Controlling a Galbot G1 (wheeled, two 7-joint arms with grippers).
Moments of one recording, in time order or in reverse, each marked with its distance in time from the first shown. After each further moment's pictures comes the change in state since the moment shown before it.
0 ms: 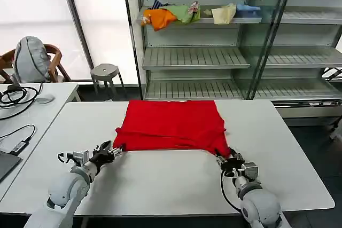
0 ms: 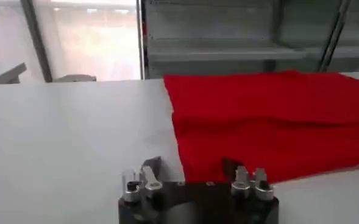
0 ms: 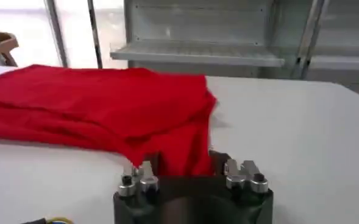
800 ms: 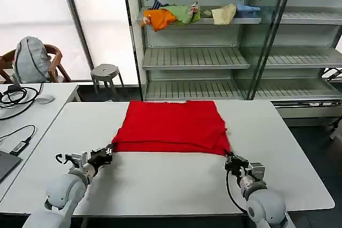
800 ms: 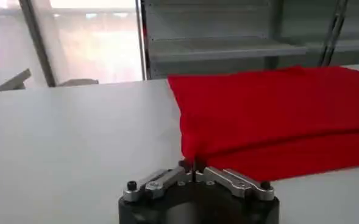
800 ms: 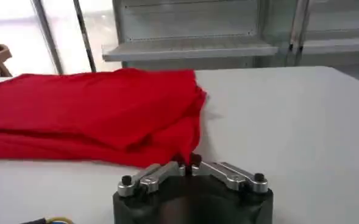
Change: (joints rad) left arm 0.026 0.015 -0.018 -0.004 0.035 0.003 0.034; right arm -0.049 -0.033 0.057 0.048 0.081 -0.019 0.009
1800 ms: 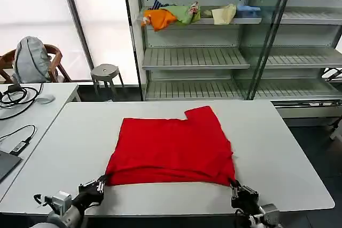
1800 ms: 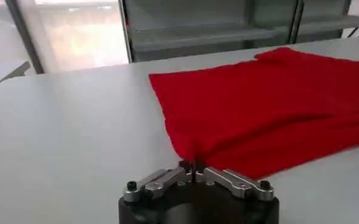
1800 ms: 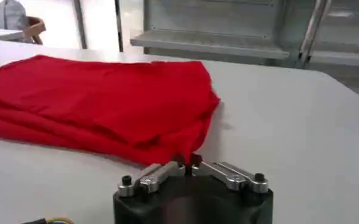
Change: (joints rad) left arm 0.524 0.020 -0.201 -0.392 0.029 -0.072 0.016; right arm -0.469 -0.058 0.060 0.309 -0.183 0.121 -0.044
